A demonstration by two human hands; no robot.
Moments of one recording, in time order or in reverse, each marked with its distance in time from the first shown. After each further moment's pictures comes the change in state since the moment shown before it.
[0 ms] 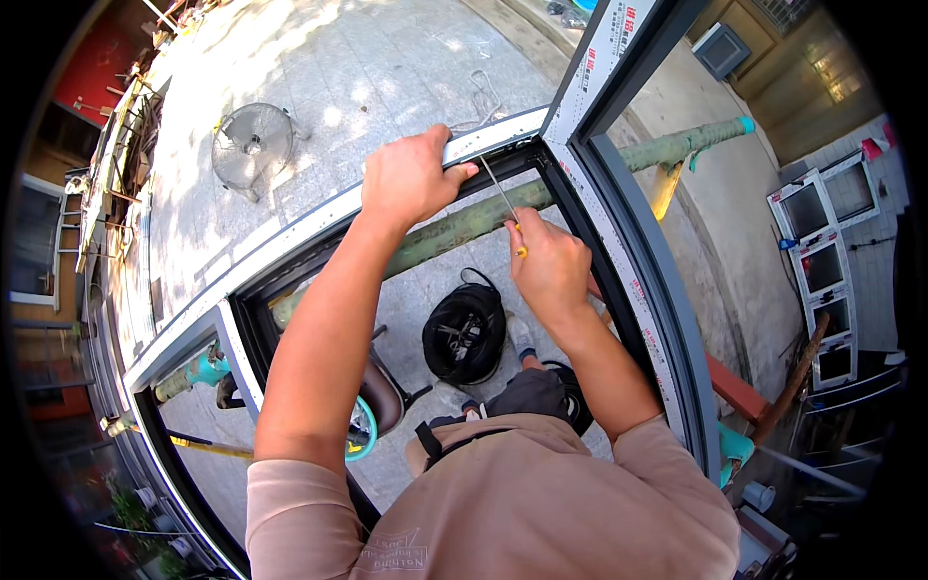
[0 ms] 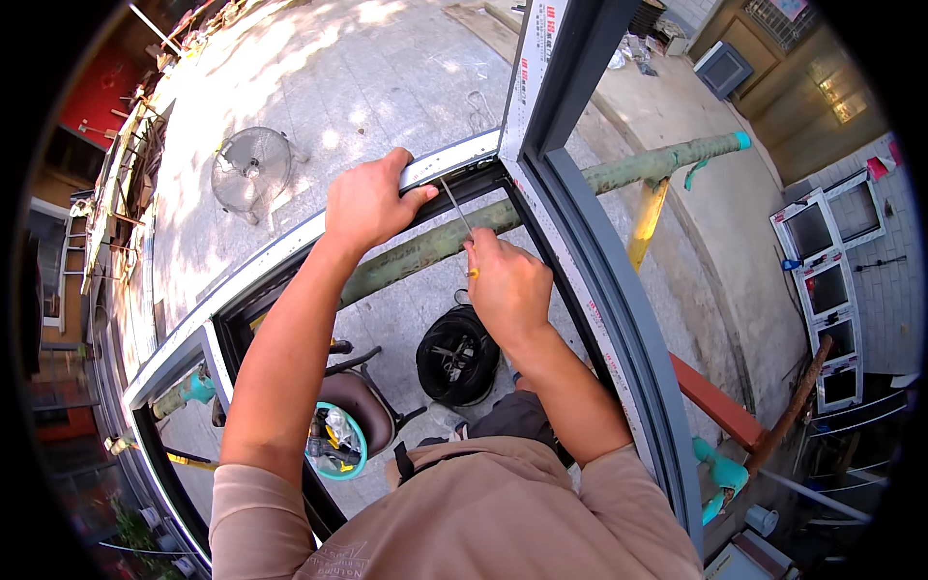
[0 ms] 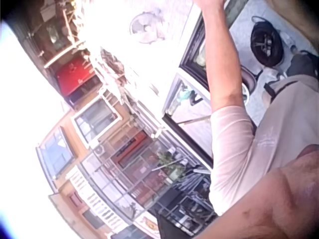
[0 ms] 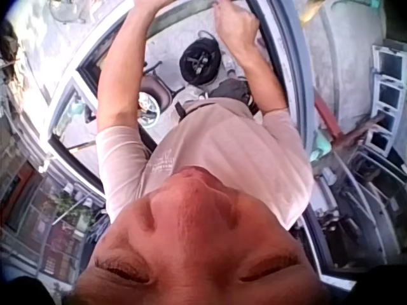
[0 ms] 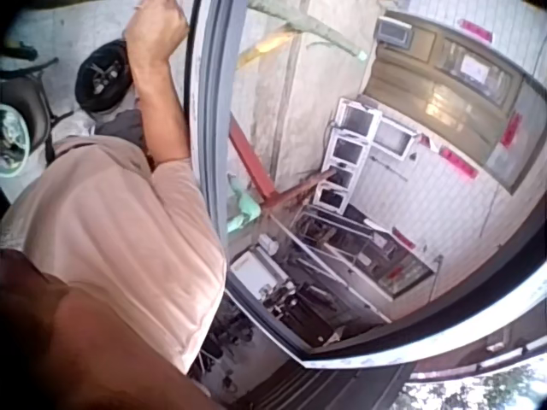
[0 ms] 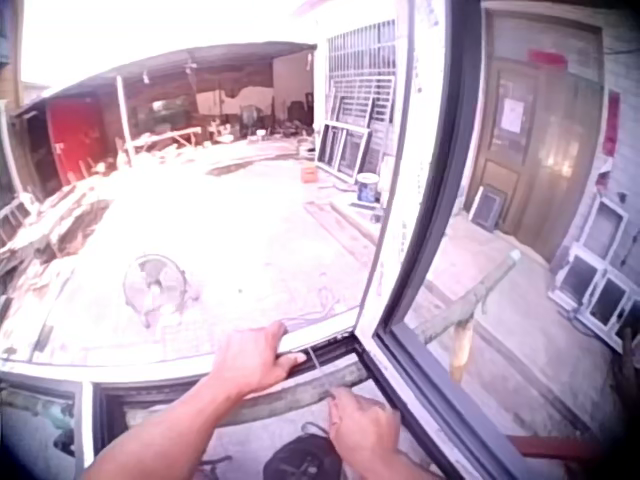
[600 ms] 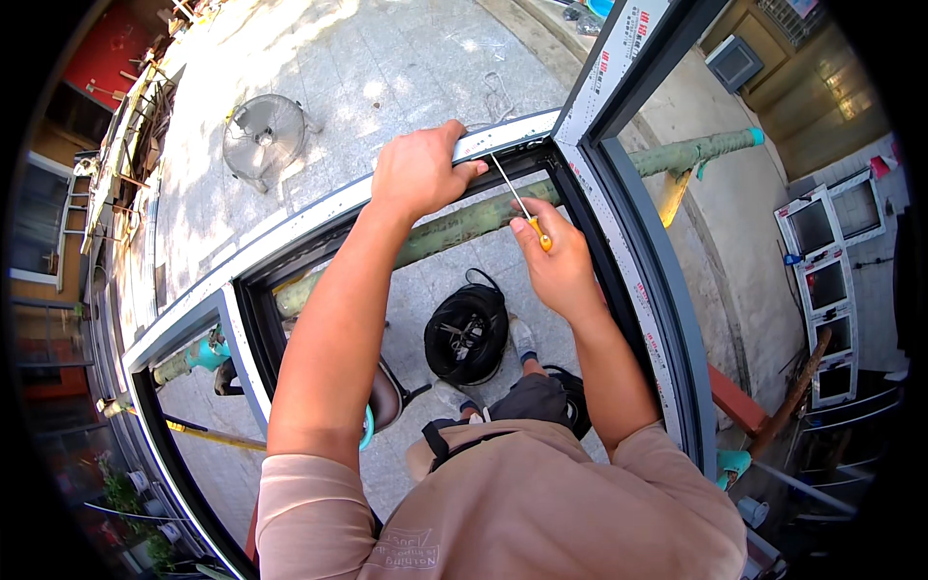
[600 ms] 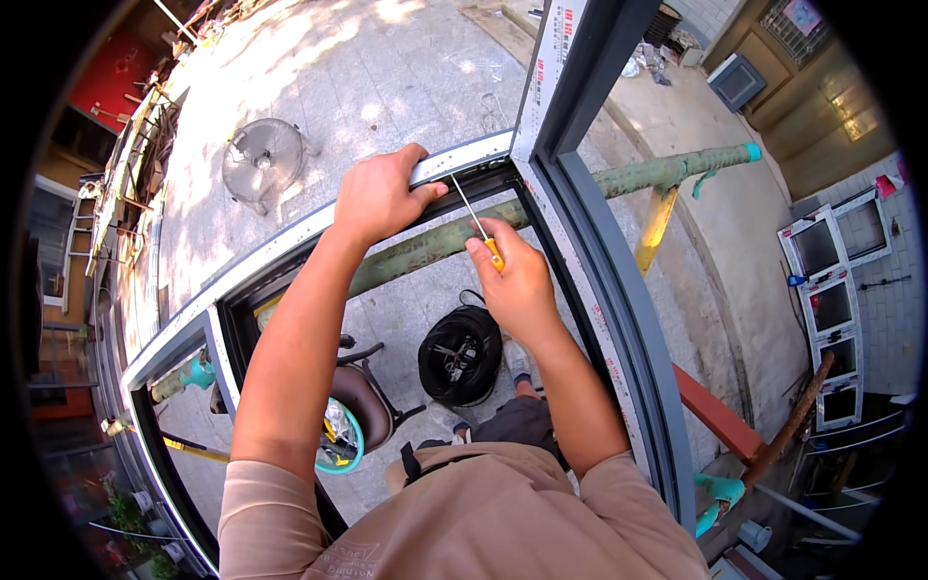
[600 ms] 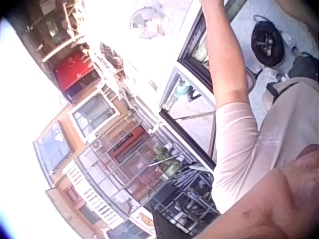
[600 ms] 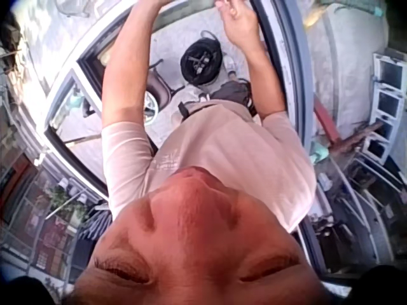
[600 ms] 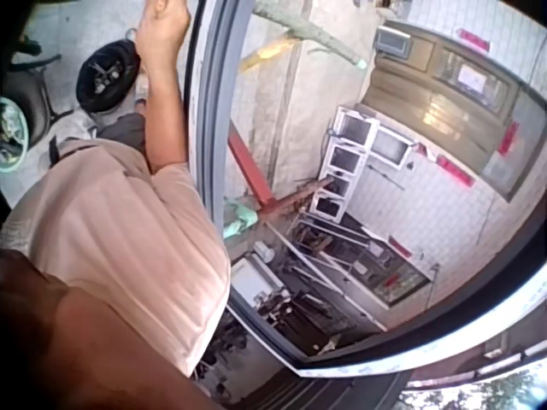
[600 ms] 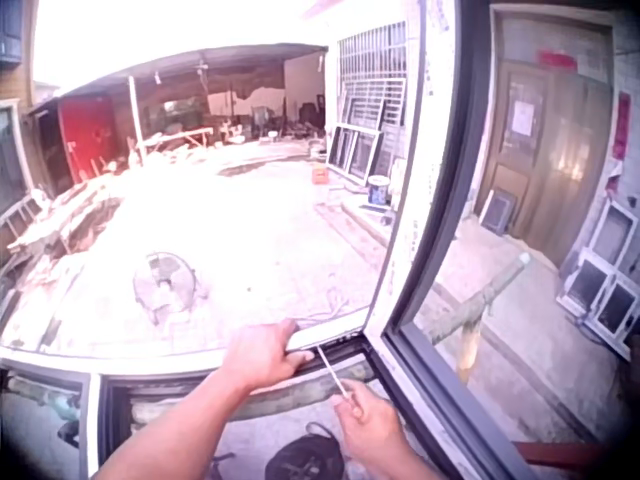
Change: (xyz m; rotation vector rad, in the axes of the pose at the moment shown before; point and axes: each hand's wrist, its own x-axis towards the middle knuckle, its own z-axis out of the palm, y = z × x) left_hand 0.001 -0.005 0.002 -0.013 0.011 0.038; right_hand 0.005 0.004 -0.013 0.643 -0.203 0.266
